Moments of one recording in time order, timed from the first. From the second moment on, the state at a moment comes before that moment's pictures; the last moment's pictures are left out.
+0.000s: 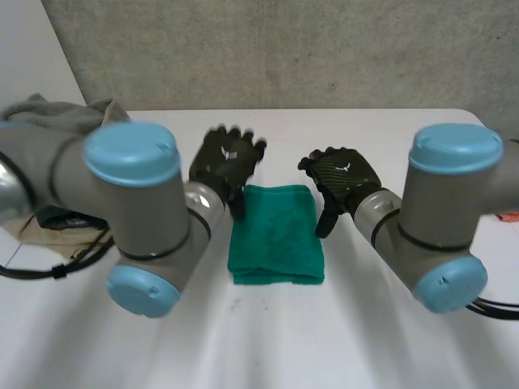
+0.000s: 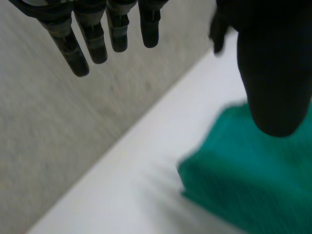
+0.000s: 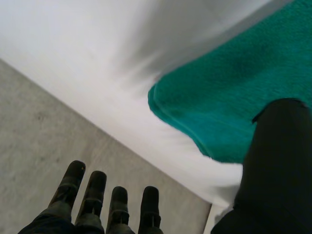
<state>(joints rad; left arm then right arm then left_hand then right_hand) 4.04 -2.11 -1.21 3.22 -1.64 3.52 2.10 -1.05 1.37 -0.08 1.47 2.88 0.21 0.21 0.22 0.21 0.05 0.20 0.22 0.21 0.24 0.07</state>
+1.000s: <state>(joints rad) 4.19 -1.98 -1.22 3.15 -1.08 3.31 2.30 -0.76 1.37 -0.50 1.63 2.69 0.27 0.26 0.26 0.26 0.09 0.79 0.87 0.86 0.86 0.63</state>
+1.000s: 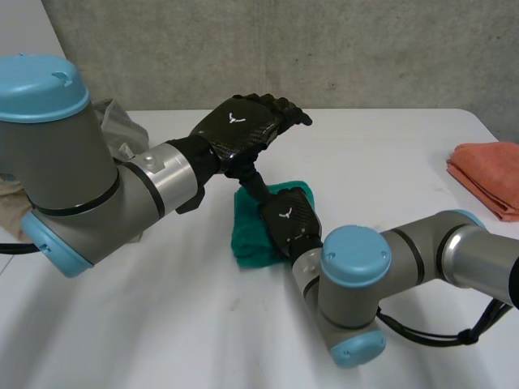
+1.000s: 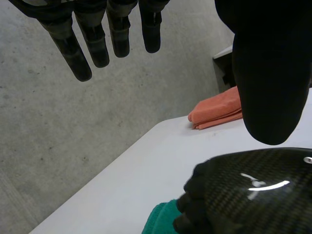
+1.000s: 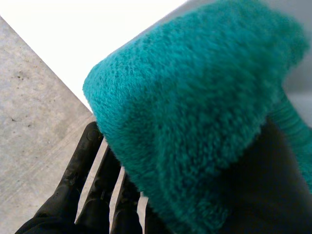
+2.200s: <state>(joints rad) 4.18 -1.99 -1.26 3.18 -1.16 3.32 1.17 -0.42 0.86 -0.93 0.82 3.14 0.26 0.27 0.26 0.26 0.09 0.99 1.18 1.18 1.19 0.94</state>
